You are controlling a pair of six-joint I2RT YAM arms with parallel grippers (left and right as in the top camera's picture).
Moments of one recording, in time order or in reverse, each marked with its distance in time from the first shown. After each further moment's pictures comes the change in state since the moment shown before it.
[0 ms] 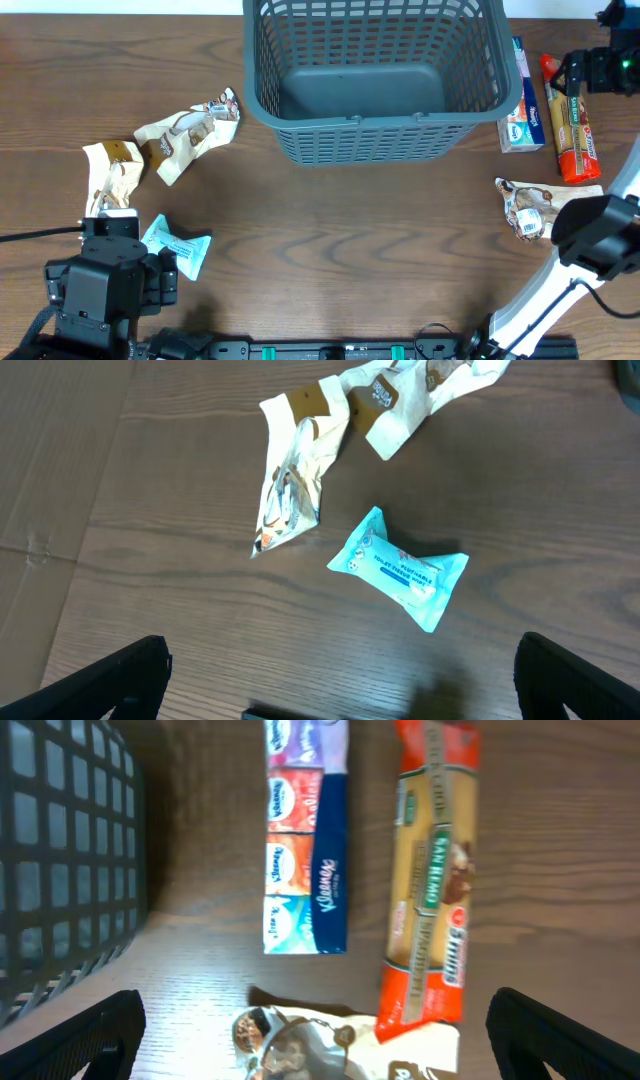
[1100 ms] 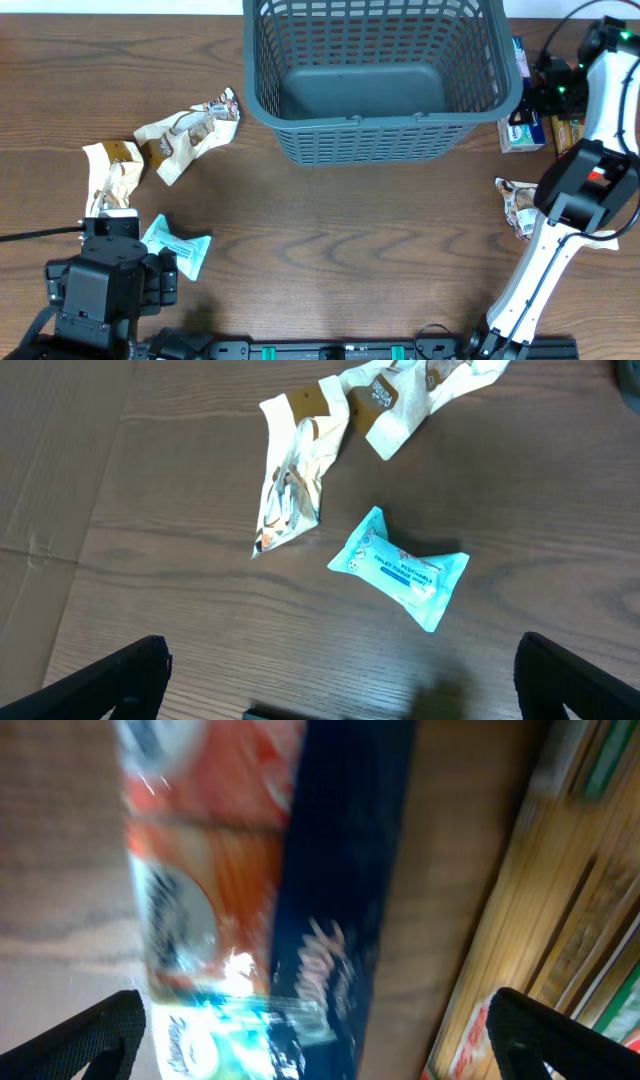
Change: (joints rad) left arm 0.000 0.000 0.000 0.000 0.000 0.004; right arm 0.060 0.377 -0.003 0.089 0.124 -0.057
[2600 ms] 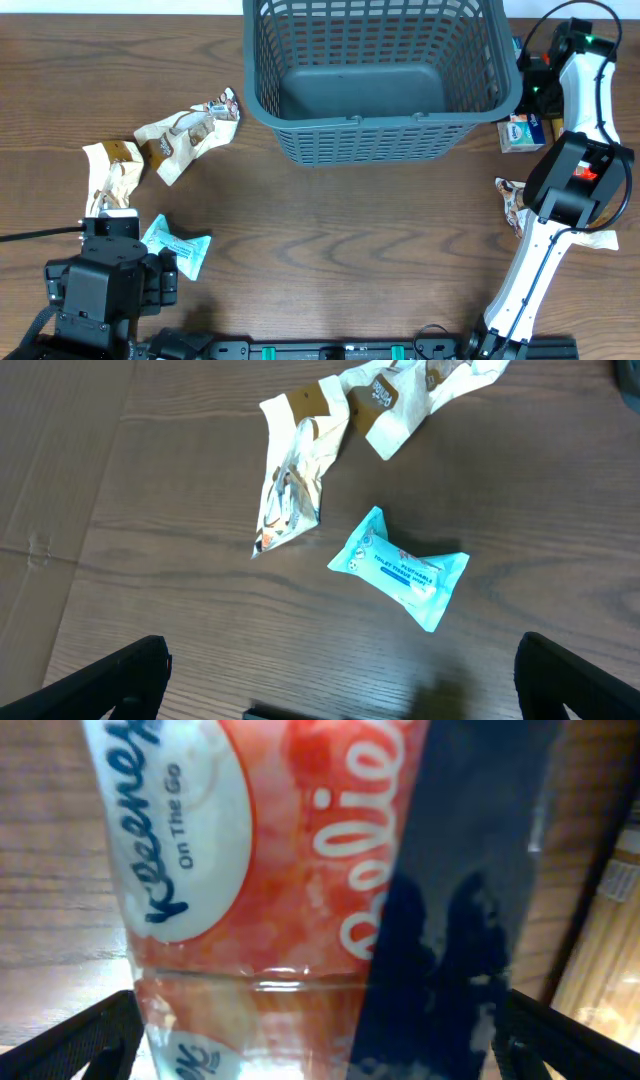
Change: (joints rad) left arm 0.000 0.000 0.000 0.000 0.000 0.000; right arm 0.051 0.000 -0.126 0.145 0.027 0.129
